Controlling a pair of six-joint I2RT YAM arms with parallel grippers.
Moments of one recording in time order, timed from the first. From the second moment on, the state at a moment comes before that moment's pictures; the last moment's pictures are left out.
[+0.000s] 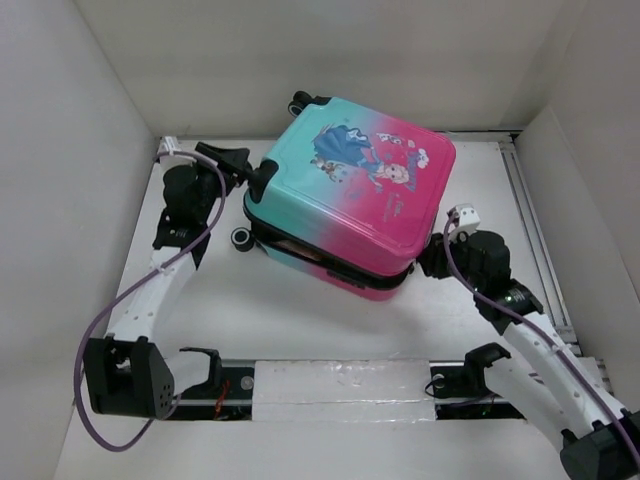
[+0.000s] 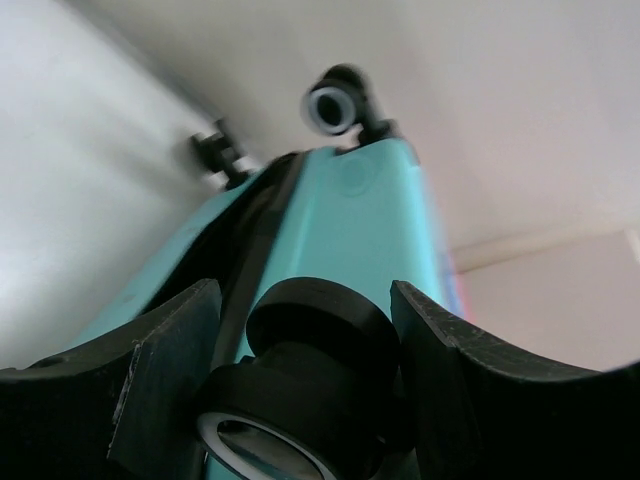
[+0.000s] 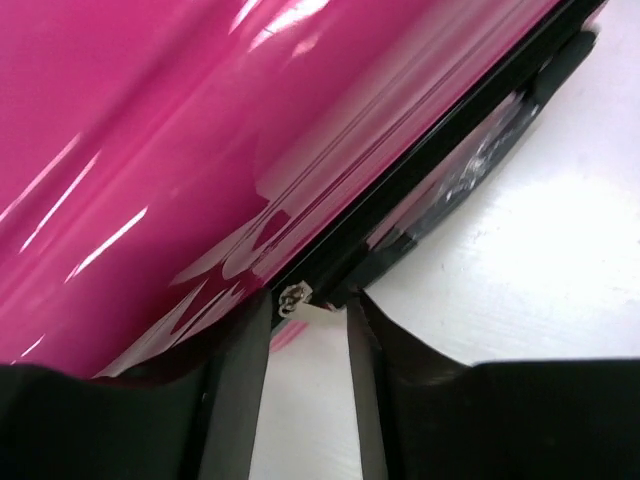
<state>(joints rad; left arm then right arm) -0.12 1.19 0.95 0.14 0.07 -1.00 0.35 0.72 0.59 -0.27 -0.10 0.21</state>
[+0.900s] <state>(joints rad) -0.09 1.27 0.74 0.31 -0.05 -1.01 0.27 0.75 0.42 -0.08 -0.33 0.20</state>
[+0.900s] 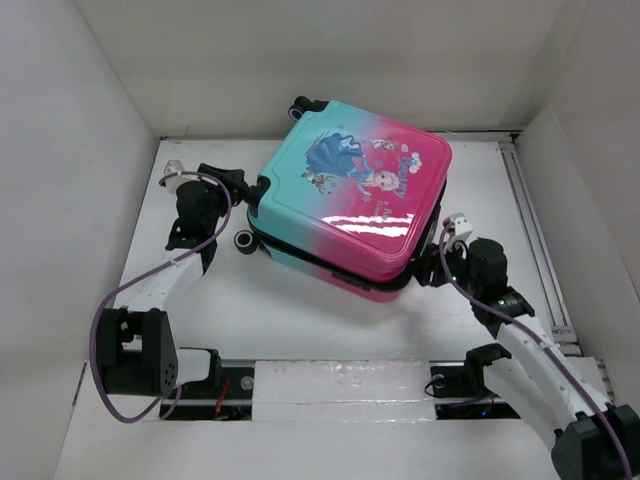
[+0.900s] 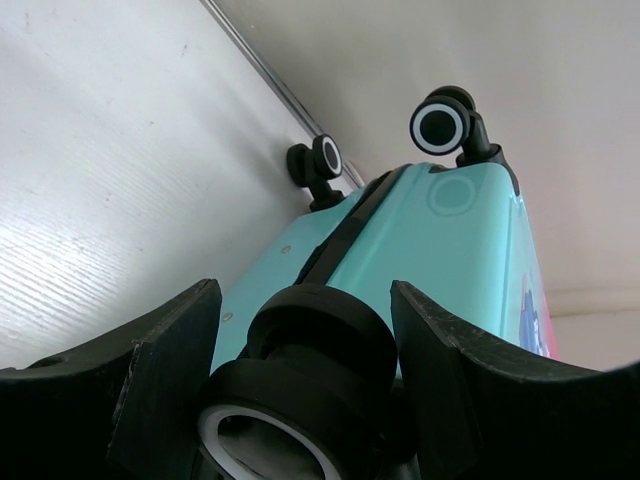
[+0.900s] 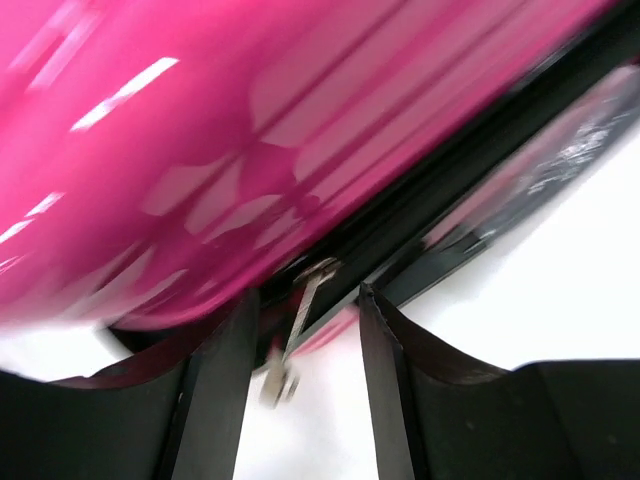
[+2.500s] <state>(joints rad) -0.13 1.07 0.60 0.31 0.17 -1.05 0.30 0.51 0.48 -0.35 0.28 0.56</state>
